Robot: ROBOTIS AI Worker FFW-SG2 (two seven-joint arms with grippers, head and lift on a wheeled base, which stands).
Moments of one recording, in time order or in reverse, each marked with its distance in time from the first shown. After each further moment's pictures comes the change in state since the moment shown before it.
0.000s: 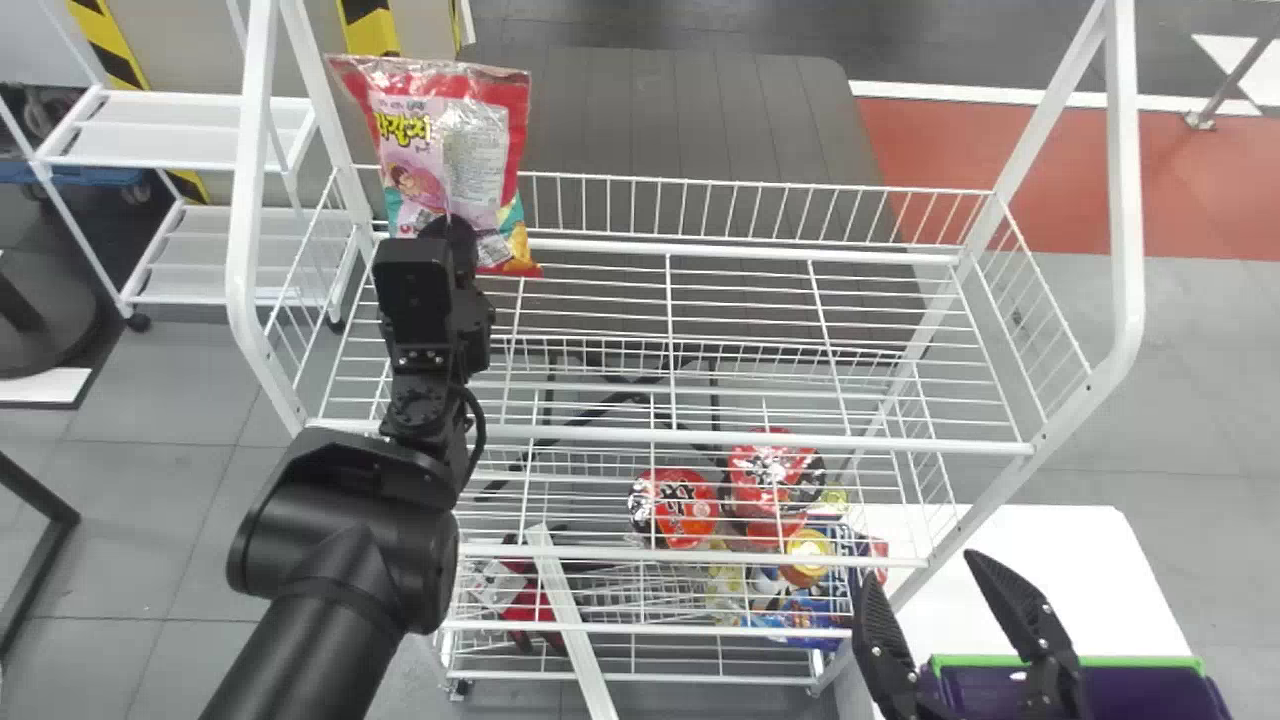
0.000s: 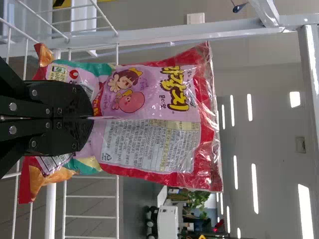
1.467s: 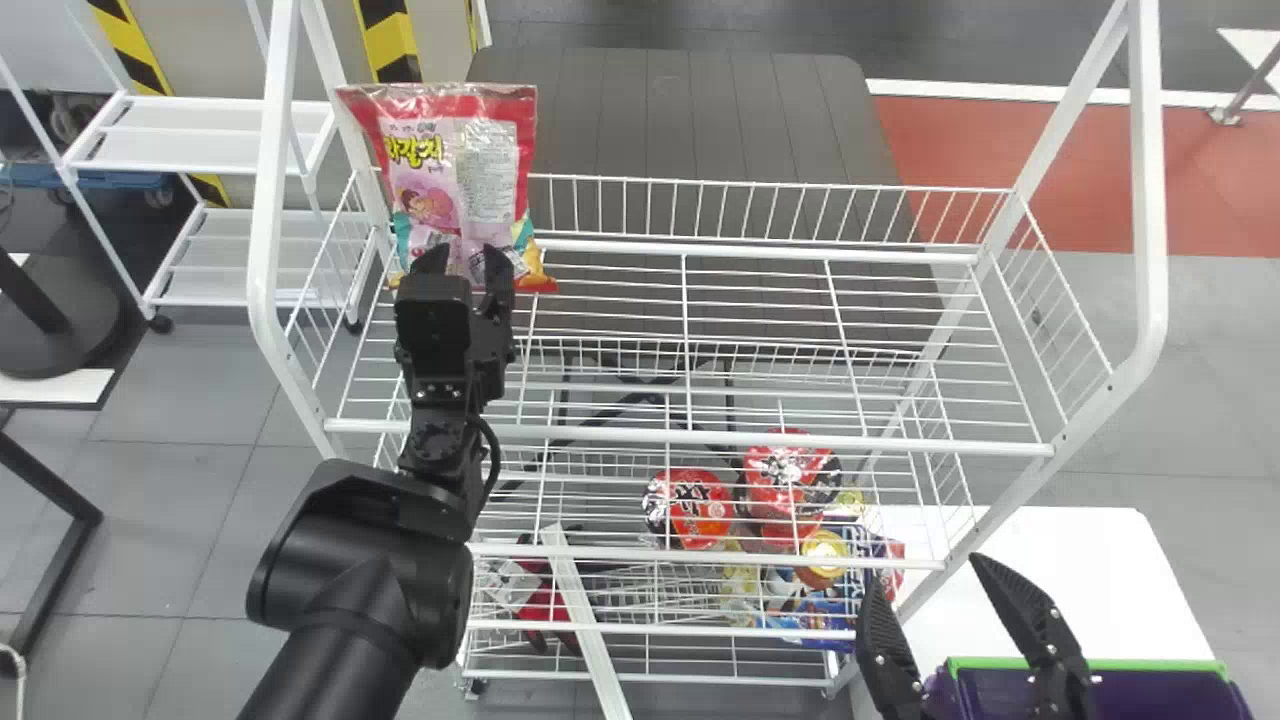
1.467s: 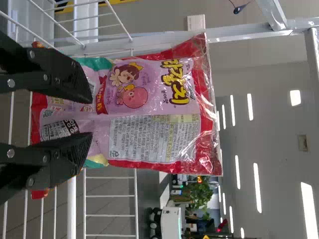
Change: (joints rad) left arm 0.039 0.000 0.001 0.010 -0.028 -0.042 0.001; right arm 0.006 -0.002 0.015 -0.009 0.012 -0.011 0.000
